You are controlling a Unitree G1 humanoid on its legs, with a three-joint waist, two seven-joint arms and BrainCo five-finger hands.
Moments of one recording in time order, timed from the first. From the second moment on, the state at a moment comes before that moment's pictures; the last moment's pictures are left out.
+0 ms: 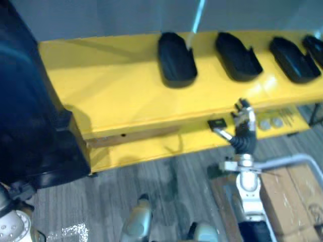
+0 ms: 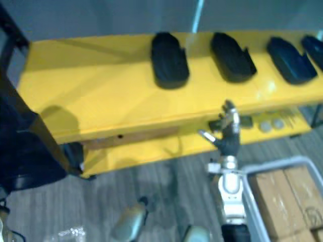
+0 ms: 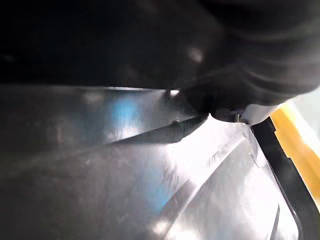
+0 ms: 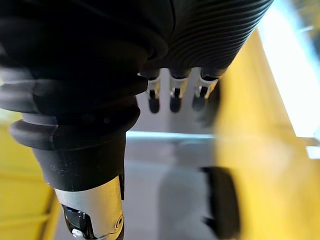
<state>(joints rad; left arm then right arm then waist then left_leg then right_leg) 0.18 0.27 0.65 -0.44 -0.13 -0.45 0.25 -0.10 -0.20 -0.14 -0.07 0.12 -0.42 -0.20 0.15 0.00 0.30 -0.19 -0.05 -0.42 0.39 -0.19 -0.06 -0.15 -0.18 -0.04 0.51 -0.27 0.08</state>
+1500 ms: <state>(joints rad) -0.65 0.98 0.13 0.76 0.02 0.31 -0.14 0.34 -0.09 -0.51 0.74 0.22 -0.28 -0.35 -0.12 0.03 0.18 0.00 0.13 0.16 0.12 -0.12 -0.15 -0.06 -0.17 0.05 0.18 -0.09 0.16</state>
